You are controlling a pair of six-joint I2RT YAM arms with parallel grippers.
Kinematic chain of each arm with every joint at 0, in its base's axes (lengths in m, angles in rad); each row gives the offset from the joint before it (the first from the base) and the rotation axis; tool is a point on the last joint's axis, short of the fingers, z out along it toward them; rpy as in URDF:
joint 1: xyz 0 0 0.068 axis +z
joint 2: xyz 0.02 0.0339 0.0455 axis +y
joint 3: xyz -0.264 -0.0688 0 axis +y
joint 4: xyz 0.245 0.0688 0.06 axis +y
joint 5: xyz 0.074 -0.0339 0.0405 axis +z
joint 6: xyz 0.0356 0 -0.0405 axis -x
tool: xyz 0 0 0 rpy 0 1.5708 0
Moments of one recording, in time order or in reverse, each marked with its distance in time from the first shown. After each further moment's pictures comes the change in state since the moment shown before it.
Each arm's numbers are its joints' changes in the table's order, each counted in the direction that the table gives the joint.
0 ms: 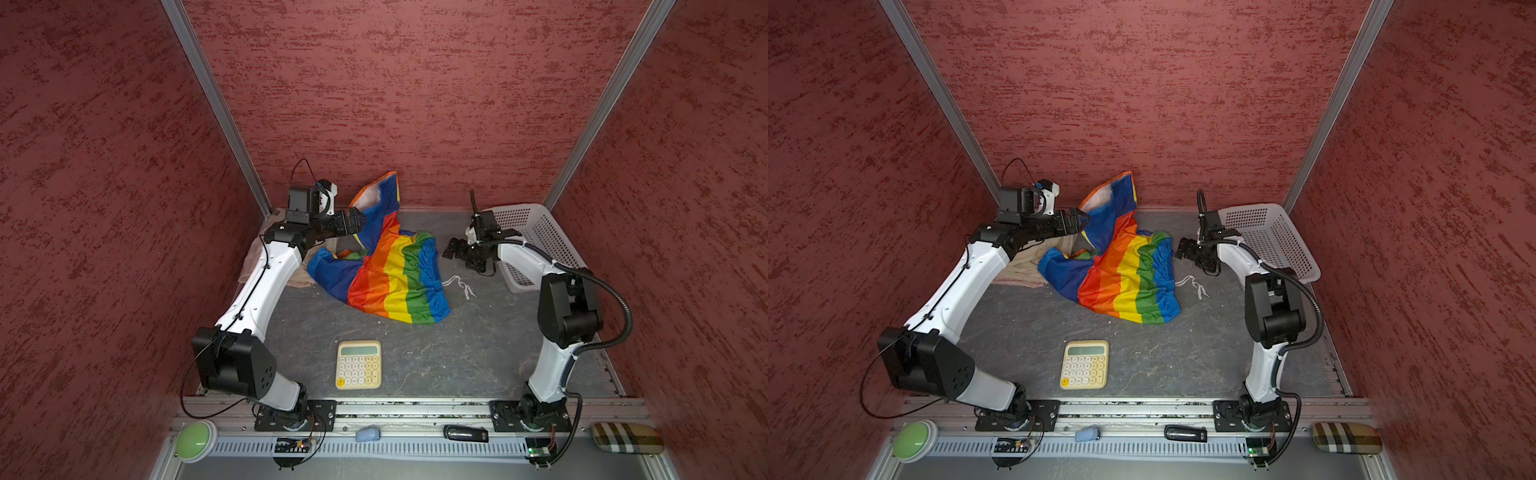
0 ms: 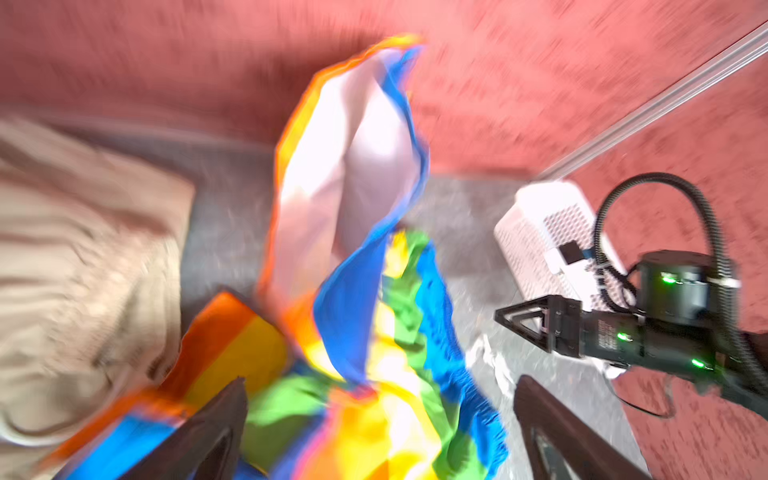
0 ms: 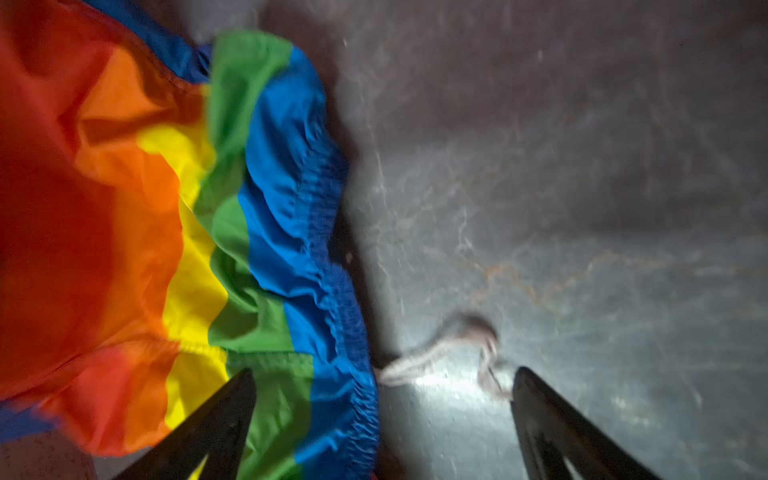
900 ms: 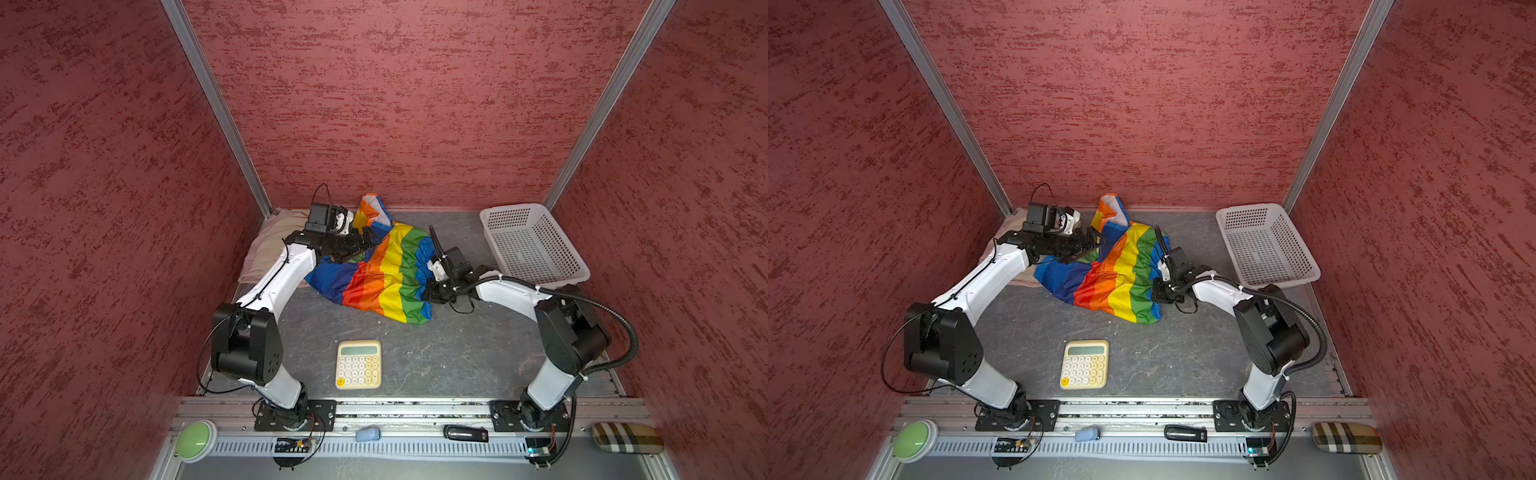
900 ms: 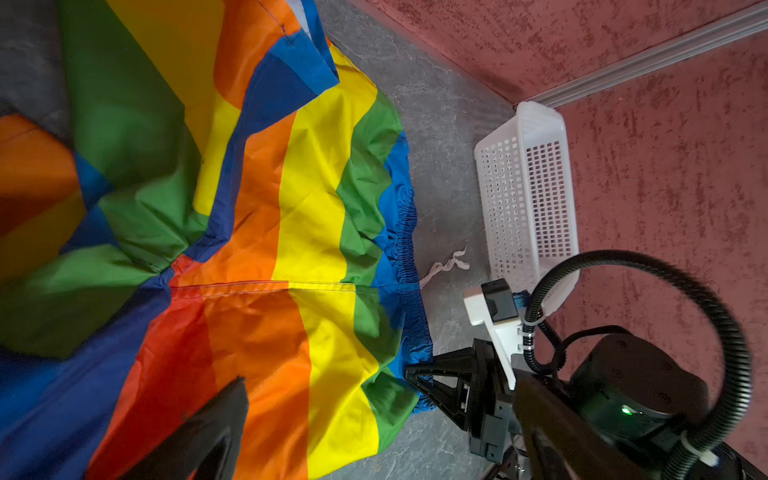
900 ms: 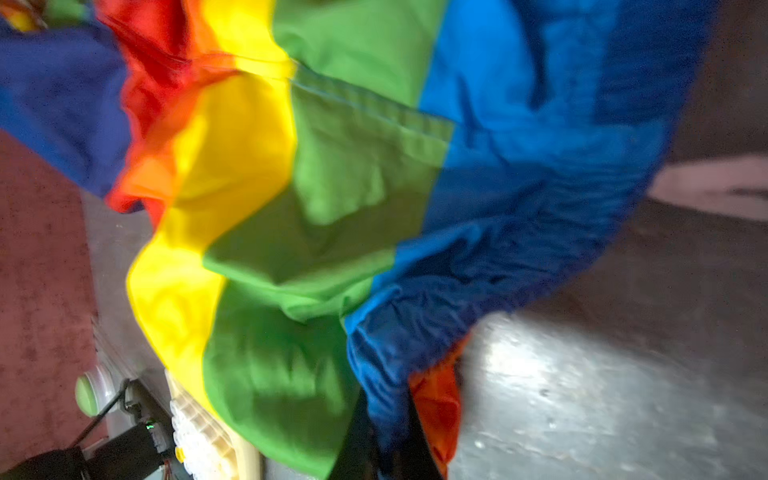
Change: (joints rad) left arm -0.026 0.020 0.140 -0.039 -0.185 0.215; right arm 0.294 -0.113 0.246 -0.249 0.128 -0.074
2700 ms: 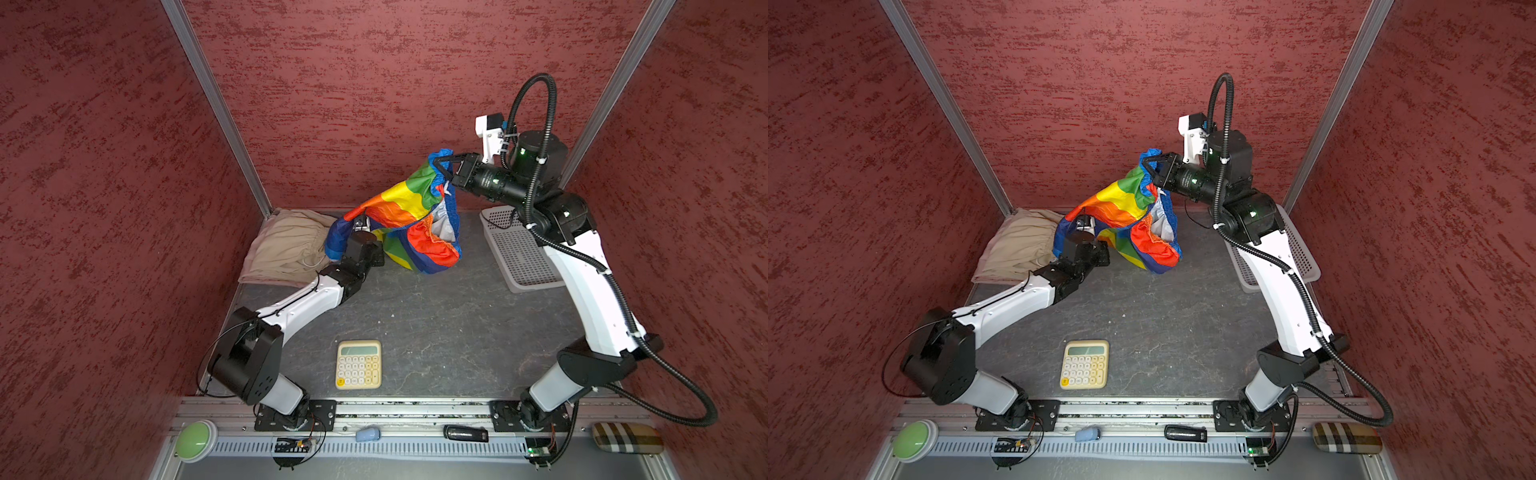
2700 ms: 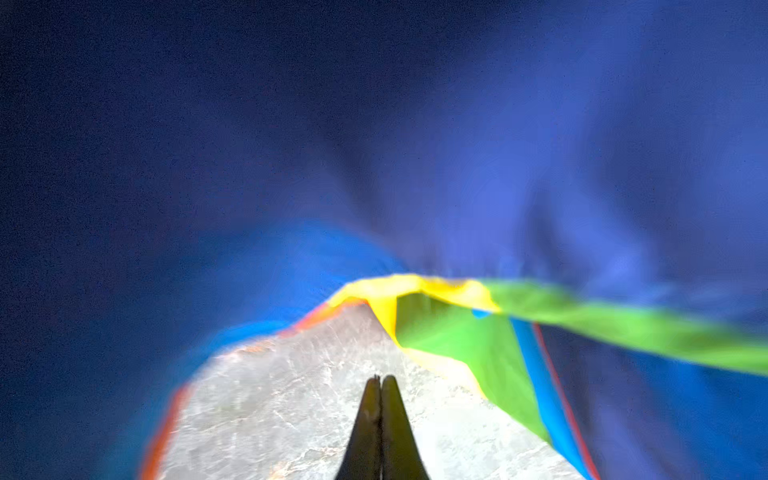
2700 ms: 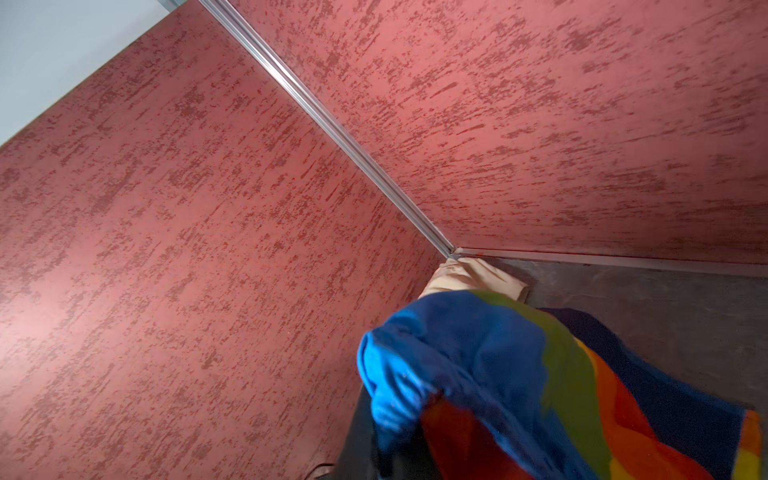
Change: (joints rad) left arm -0.317 -0.120 0.342 -0.581 0.862 -0.185; right arm -0.080 -0.100 -1.045 0.291 -0.019 -0.103
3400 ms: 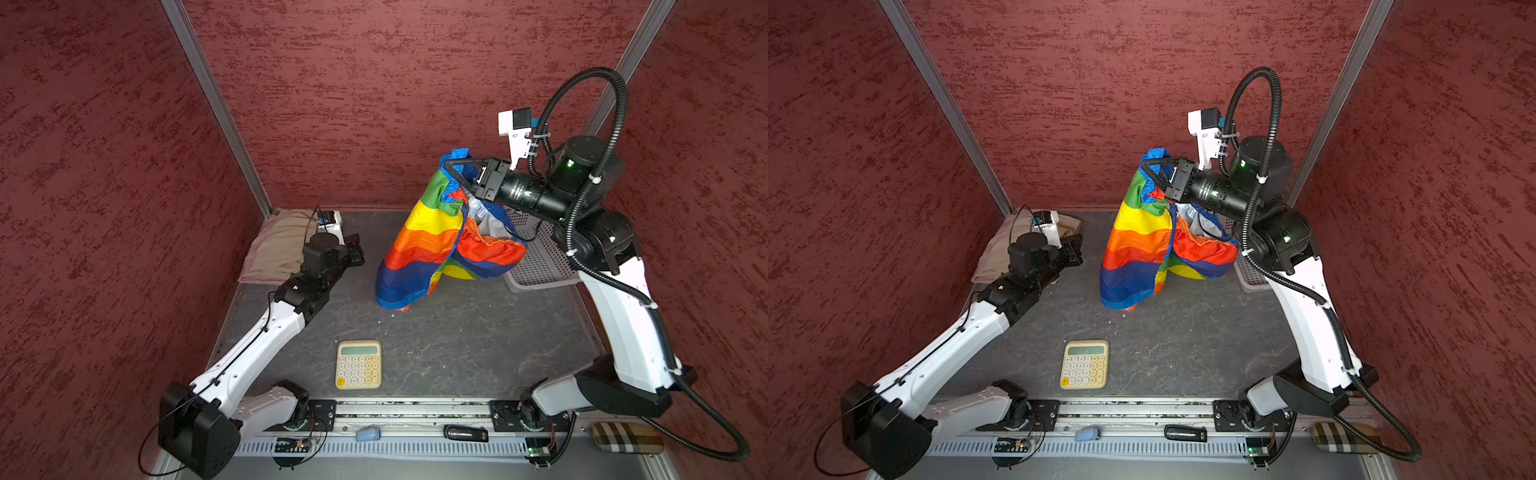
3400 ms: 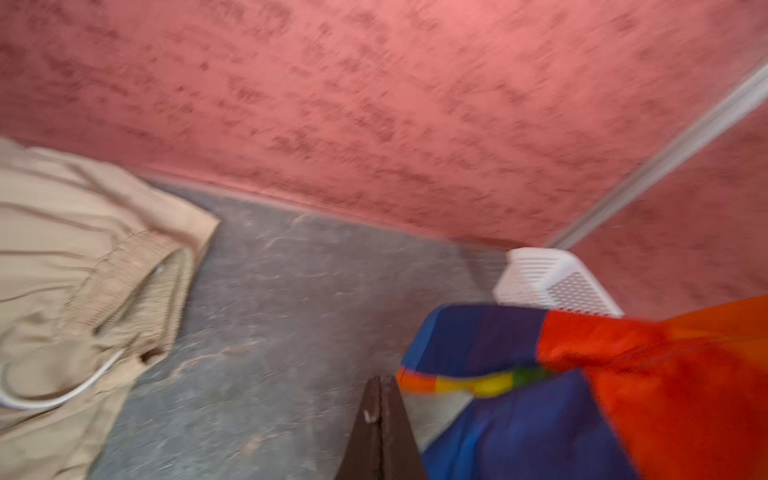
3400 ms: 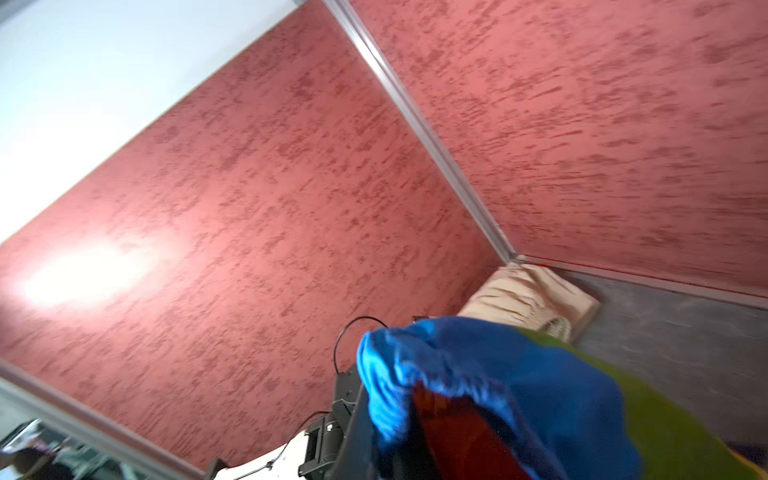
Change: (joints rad) left arm 0.043 -0.383 0.044 0.146 -0.200 0.131; right arm 0.071 -0.153 0.036 -0.101 0.159 -0.056
